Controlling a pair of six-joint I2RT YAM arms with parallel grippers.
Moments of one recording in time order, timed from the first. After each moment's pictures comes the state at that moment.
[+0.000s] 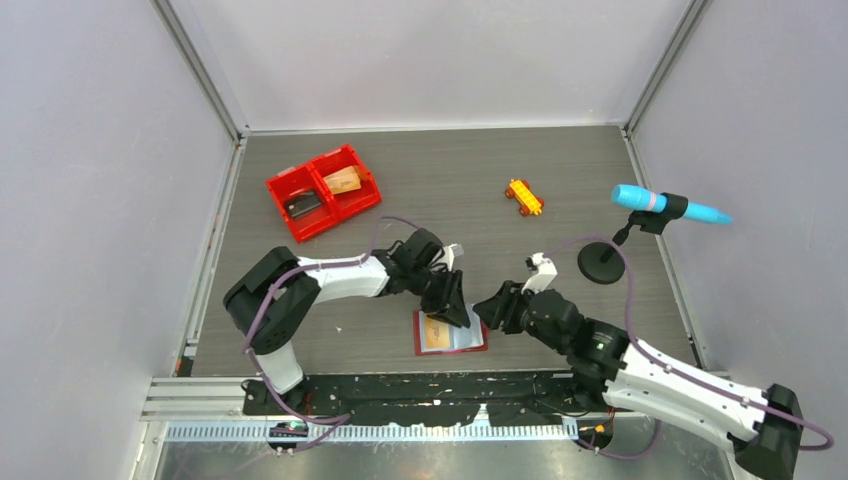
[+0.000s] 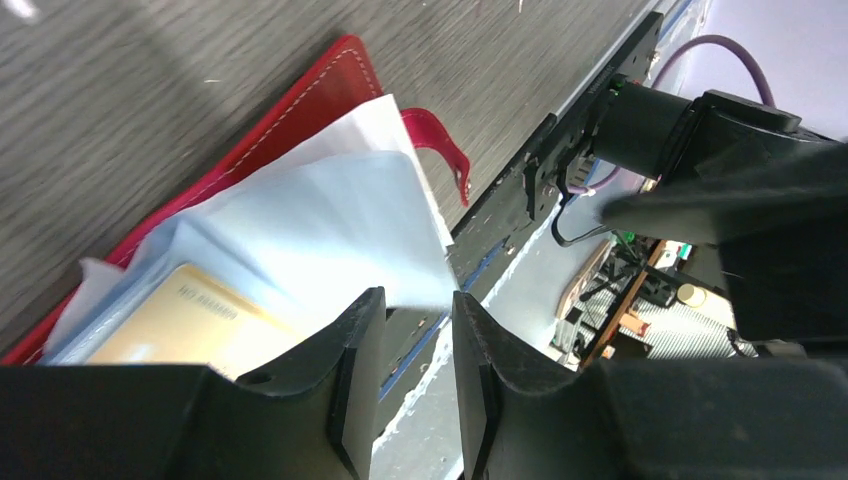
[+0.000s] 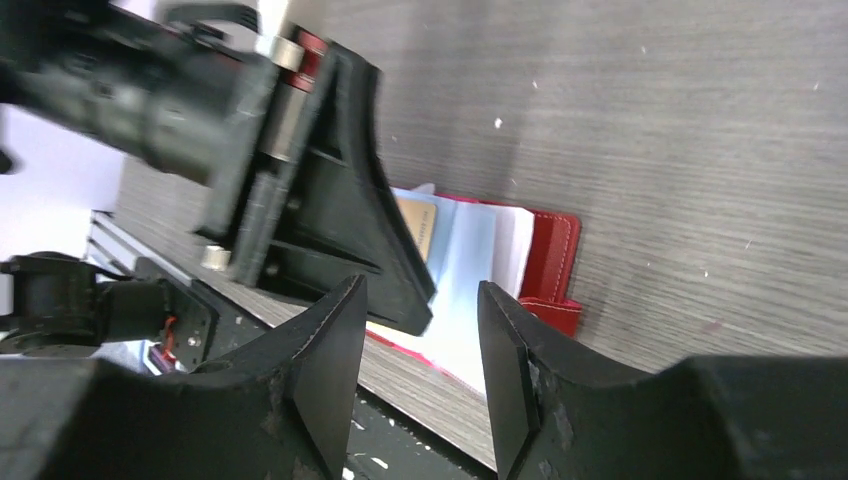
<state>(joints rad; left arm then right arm) -0.84 1.71 0.92 -0.11 0.64 -0.80 0.98 0.62 0.31 -0.18 0.25 0.87</state>
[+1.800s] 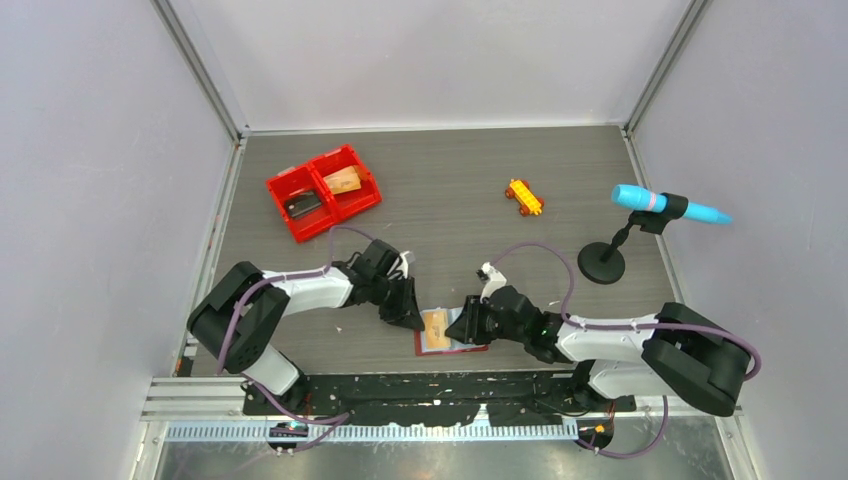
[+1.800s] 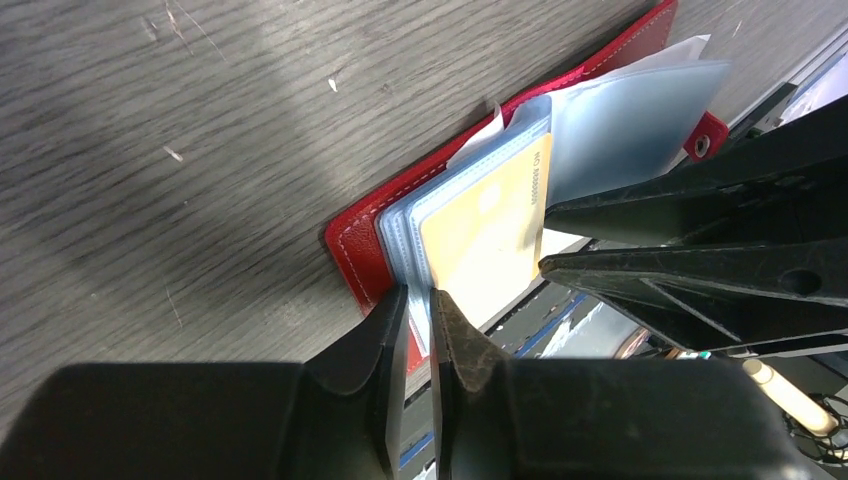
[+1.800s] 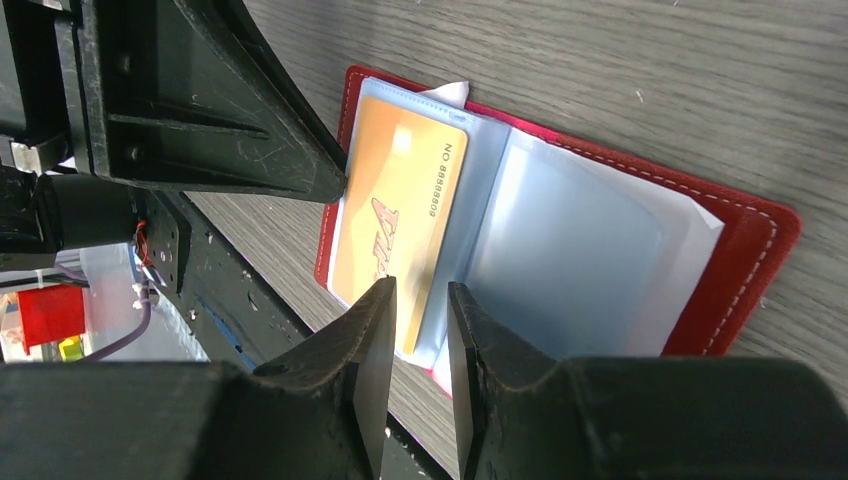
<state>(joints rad) -0.69 1.55 0.66 -0.15 0.52 -0.73 0.95 1.21 0.24 0.38 -0.09 0.89</state>
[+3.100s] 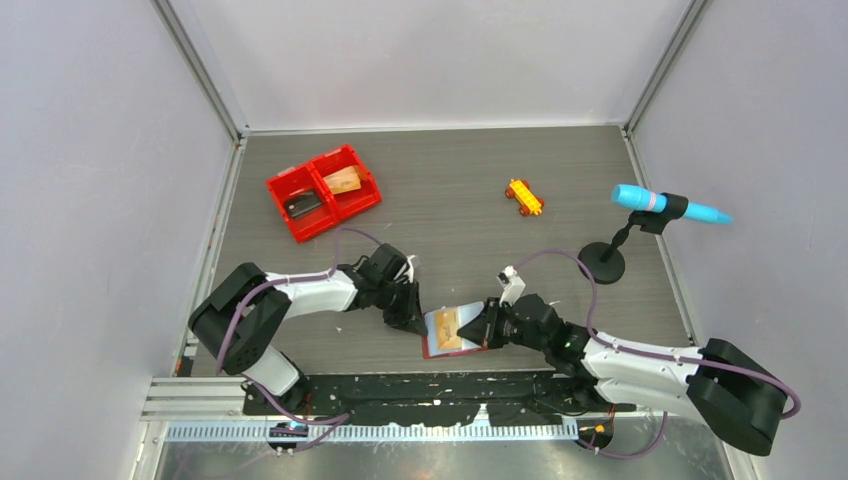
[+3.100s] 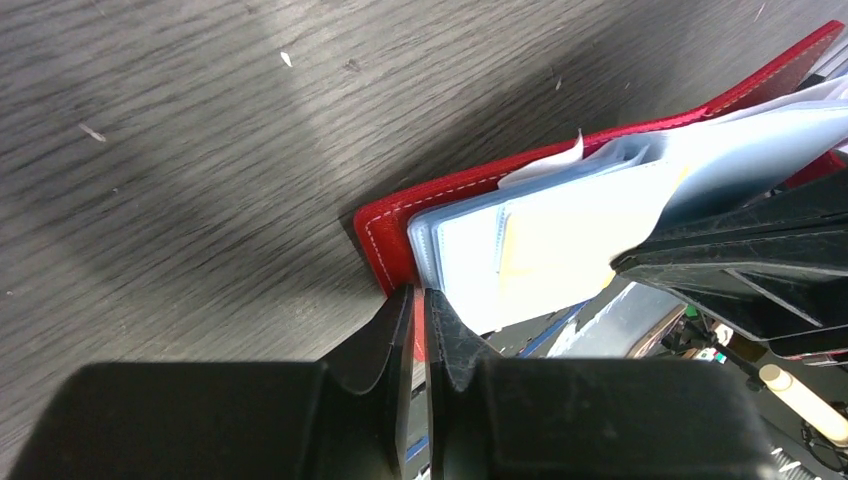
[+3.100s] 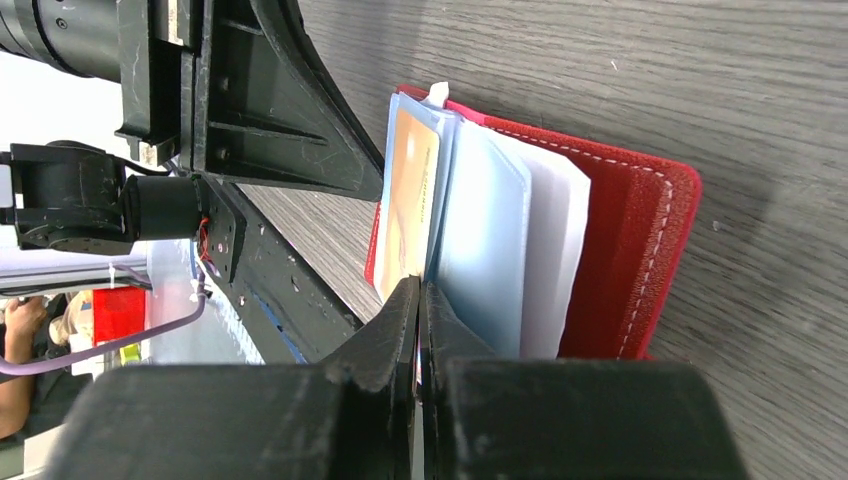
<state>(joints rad) -0.75 1.55 0.66 -0.15 0.47 -0.76 0.91 0.95 0.11 0.38 -0.11 0.94</state>
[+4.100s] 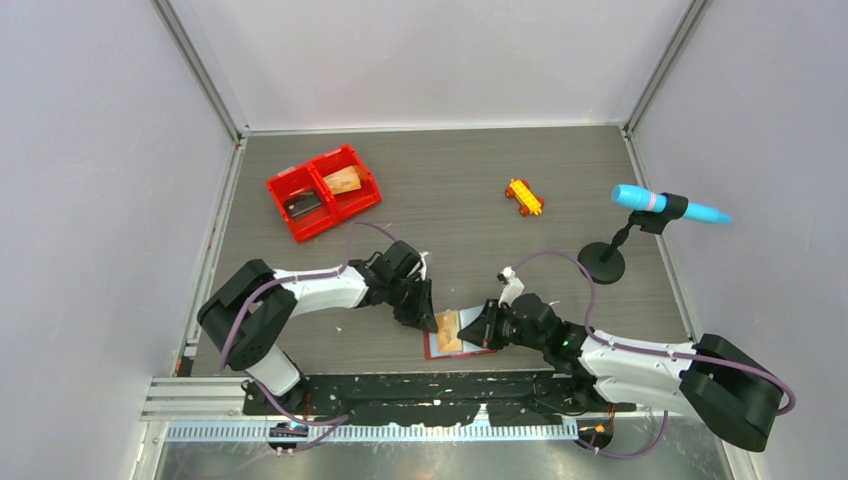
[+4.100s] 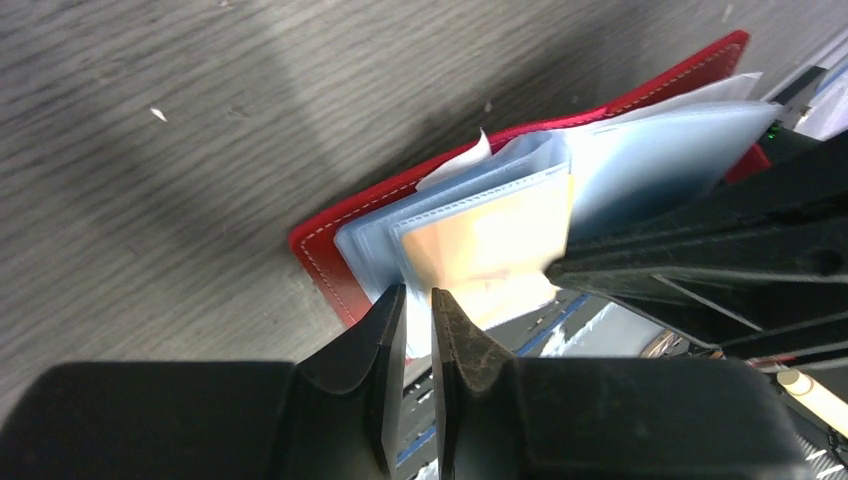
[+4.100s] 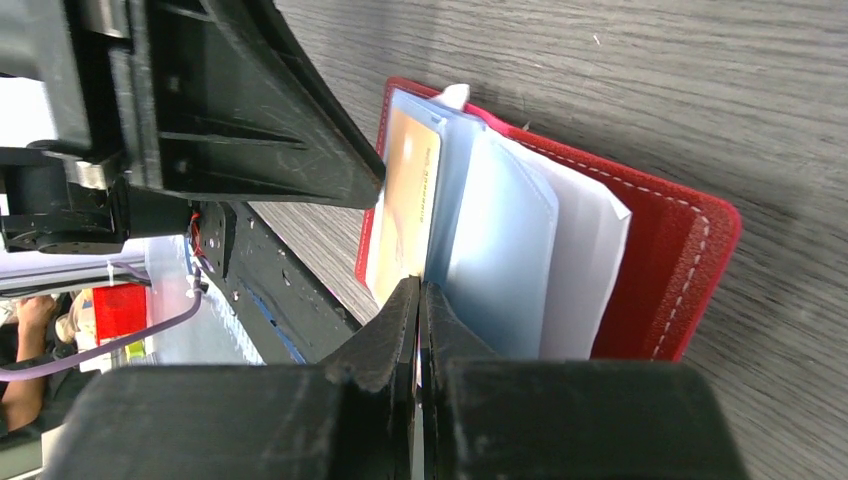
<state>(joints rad) -0.82 1.57 0.76 -0.20 0.43 -0.76 0.91 0.98 0.11 0.36 -0.13 0.95</state>
